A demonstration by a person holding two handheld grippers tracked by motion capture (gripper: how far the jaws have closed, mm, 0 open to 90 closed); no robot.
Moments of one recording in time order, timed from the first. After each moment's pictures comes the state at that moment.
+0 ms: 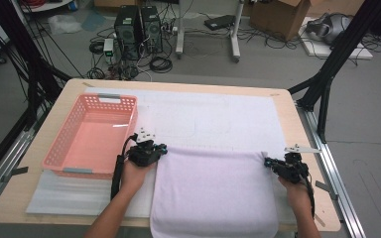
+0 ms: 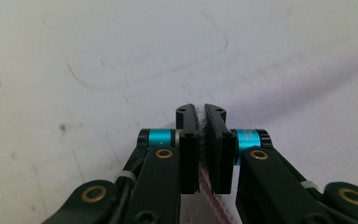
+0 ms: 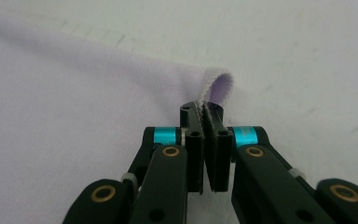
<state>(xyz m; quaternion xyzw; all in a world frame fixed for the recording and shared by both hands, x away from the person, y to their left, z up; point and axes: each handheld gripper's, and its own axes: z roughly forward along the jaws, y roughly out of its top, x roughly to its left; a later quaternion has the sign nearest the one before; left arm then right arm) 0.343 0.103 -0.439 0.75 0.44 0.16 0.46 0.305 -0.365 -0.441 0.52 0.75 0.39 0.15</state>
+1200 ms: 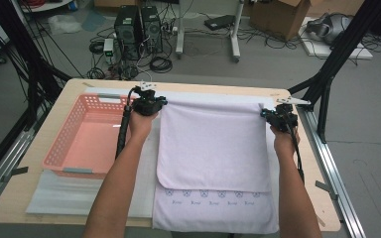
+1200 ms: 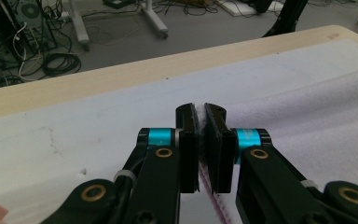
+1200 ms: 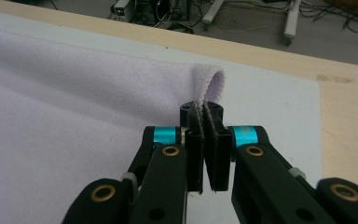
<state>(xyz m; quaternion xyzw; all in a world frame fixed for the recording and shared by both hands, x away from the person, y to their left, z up) 0.477 0.102 -0.392 0.71 0.47 0.24 0.47 0.442 -0.351 -0.395 0.51 0.71 0.40 0.27</state>
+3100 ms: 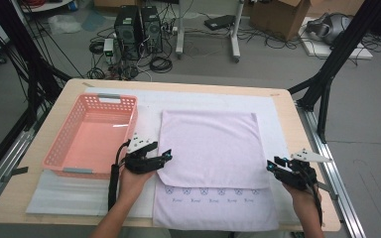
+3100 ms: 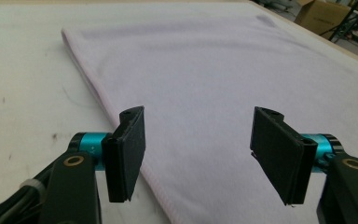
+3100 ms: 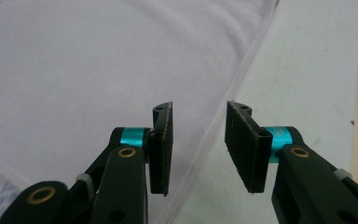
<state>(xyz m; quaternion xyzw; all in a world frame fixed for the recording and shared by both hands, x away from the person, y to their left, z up) 0.309 0.110 -0.439 0.72 0.43 0.18 0.52 0.269 -0.362 -0.418 0.48 0.75 0.41 0.22</state>
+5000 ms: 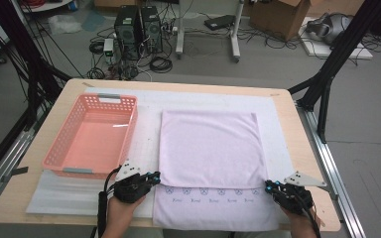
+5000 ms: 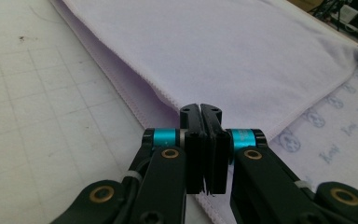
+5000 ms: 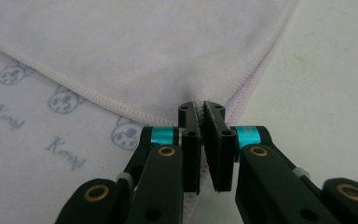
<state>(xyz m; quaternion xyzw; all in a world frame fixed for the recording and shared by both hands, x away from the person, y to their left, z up) 0.241 0.123 -0.446 0.73 0.43 0.12 0.51 0.221 -0.348 -0.444 0.47 0.77 0.38 0.20</state>
